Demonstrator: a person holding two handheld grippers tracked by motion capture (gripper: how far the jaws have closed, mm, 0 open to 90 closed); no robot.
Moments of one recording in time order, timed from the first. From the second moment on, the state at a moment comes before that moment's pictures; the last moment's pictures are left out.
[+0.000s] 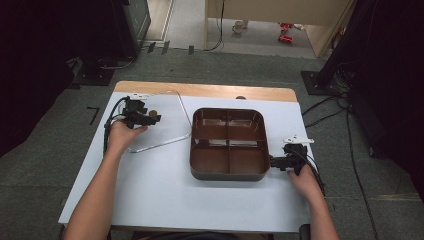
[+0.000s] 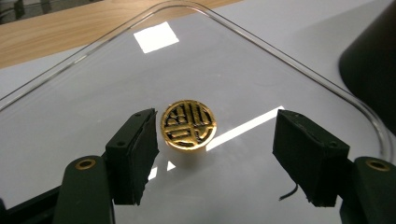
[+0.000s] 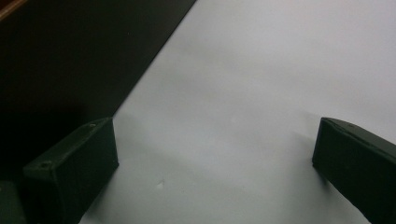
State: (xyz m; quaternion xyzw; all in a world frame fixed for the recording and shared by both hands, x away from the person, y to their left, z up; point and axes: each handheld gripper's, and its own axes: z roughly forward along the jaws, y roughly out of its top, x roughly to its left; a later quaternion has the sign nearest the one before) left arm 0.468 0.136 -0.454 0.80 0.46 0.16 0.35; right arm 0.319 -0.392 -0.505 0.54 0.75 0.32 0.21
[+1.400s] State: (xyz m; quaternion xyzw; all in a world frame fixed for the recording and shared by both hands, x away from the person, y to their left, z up) left arm 0.481 0.136 -0.464 0.80 0.47 0.15 0.35; right arm 0.319 -0.392 -0.505 0.54 0.75 0.32 0.21
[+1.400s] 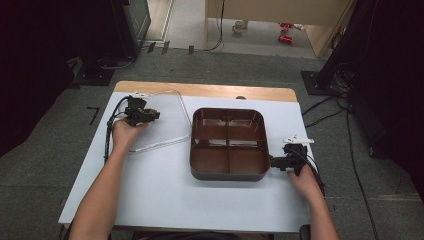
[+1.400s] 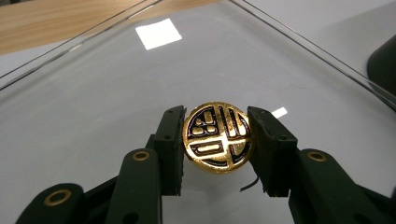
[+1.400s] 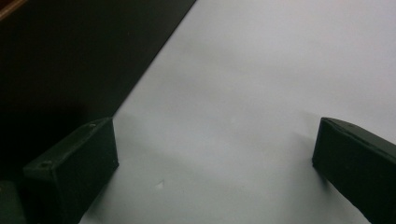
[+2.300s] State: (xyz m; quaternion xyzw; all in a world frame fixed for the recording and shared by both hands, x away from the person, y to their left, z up) left arm 0.435 0.134 -0.396 0.79 0.46 0.14 0.39; right arm 0.320 -0.392 -0.505 0.54 0.75 0.32 0.21
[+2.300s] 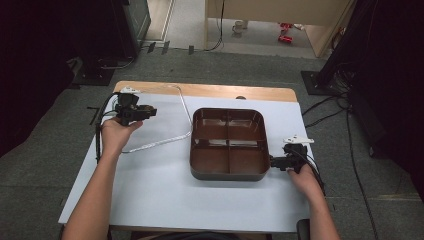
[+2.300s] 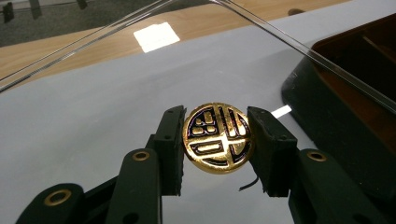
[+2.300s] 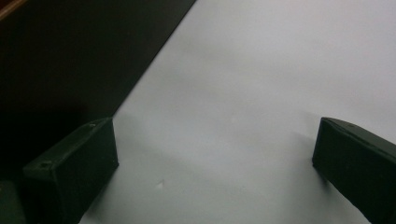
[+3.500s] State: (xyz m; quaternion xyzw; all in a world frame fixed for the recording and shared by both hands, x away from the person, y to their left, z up) left arm 0.381 0.019 -0.380 0.83 0.36 0.11 0.42; right arm 0.320 -0.392 -0.505 0.54 0.75 0.32 0.21
